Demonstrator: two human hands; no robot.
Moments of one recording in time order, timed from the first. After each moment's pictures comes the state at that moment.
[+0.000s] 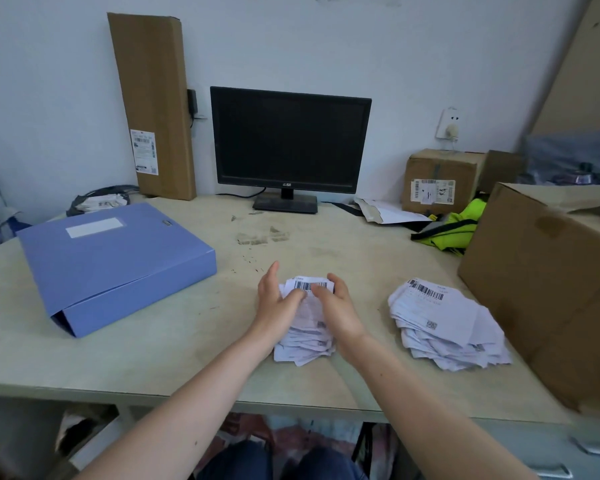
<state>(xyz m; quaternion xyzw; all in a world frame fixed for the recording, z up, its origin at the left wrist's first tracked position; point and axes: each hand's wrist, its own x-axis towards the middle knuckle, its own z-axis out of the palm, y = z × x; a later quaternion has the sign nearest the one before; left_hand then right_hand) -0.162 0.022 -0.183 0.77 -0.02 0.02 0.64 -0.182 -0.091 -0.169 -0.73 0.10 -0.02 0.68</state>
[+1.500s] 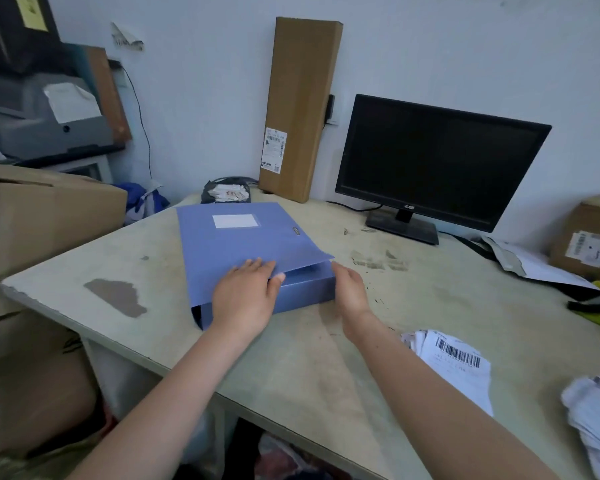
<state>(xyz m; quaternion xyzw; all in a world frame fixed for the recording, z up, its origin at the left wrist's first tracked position) -0.137 0.244 -0.168 0.96 0.08 0.22 0.16 -0.069 0.089 -0.167 -0.74 0.08 0.07 0.67</state>
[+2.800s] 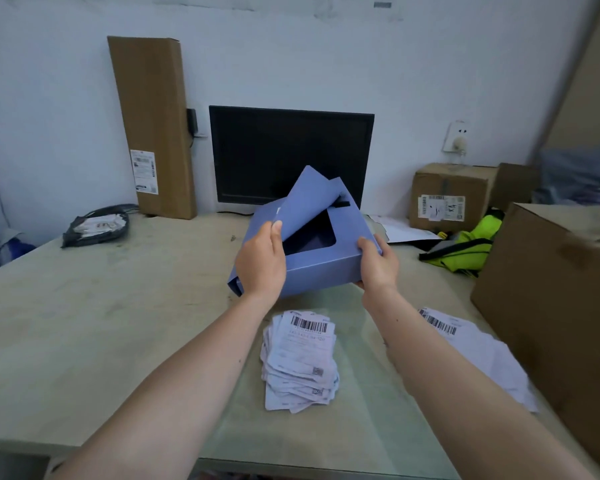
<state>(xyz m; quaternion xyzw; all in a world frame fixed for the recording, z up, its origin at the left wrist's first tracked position) -0.064 0.015 -0.119 0.83 -0.01 0.39 0.39 -0.089 -0.143 -0.105 -0.59 0.19 -0.19 0.76</state>
